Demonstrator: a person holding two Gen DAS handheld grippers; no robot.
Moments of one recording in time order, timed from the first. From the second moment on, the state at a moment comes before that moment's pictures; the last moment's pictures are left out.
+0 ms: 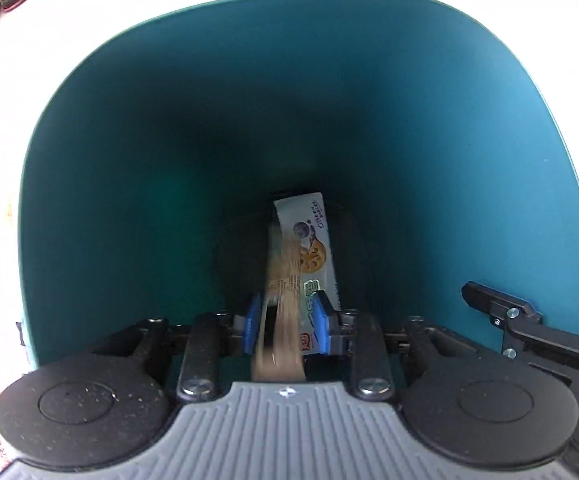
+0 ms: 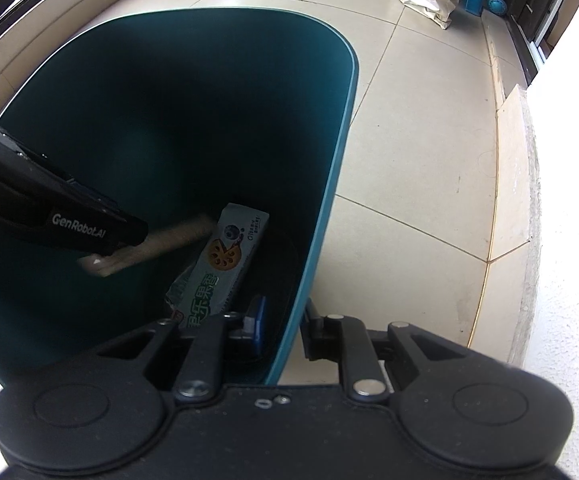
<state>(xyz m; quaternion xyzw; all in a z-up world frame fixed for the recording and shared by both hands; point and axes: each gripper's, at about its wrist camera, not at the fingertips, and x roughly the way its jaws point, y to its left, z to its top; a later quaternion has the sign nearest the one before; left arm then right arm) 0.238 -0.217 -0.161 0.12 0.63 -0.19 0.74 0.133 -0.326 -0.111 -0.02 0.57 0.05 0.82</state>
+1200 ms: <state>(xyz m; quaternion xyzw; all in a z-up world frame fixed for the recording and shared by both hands) 0.197 -0.015 -0.026 0.01 0.48 -0.10 0.87 0.147 -0.309 -0.114 -0.02 0.57 0.03 0.82</state>
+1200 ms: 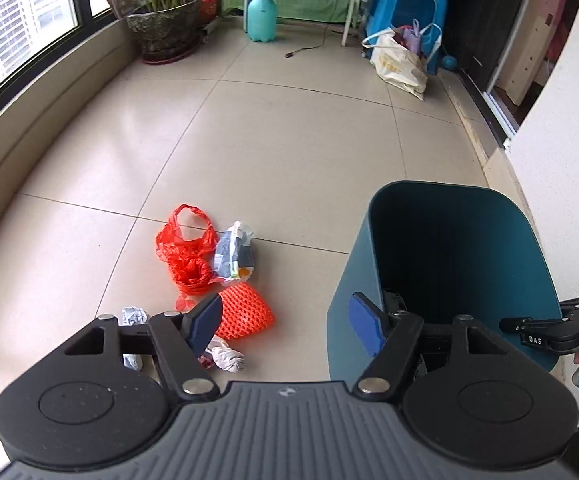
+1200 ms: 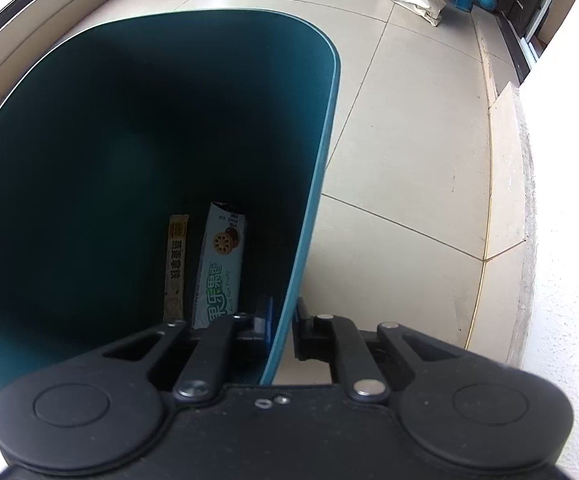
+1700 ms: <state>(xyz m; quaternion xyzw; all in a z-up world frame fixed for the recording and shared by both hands) 0.209 0.089 -0.153 -0.06 0.55 -0.01 0.83 0.173 -0.270 -0.121 -0.04 0.56 0.06 0.82</state>
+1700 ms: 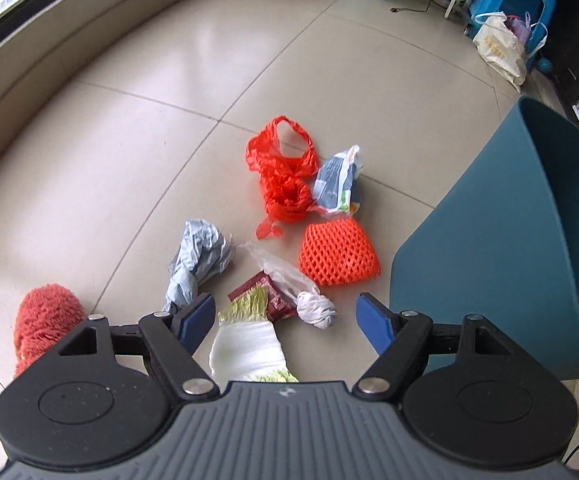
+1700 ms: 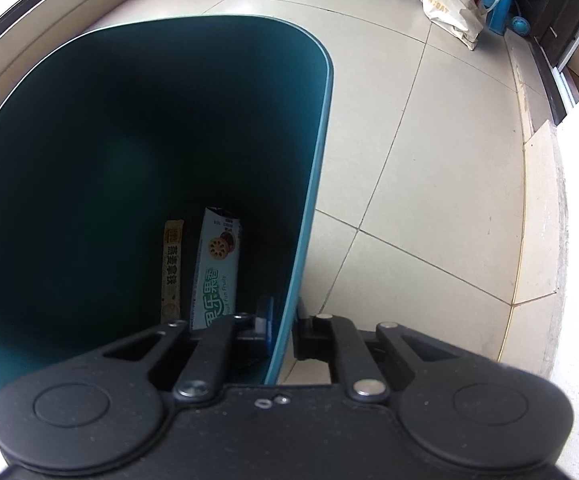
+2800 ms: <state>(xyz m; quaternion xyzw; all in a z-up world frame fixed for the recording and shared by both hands) 0.208 0.121 -0.346 -0.04 0.66 0.04 0.75 0.173 -0.276 -0.115 -0.04 0.56 0.07 0.82</state>
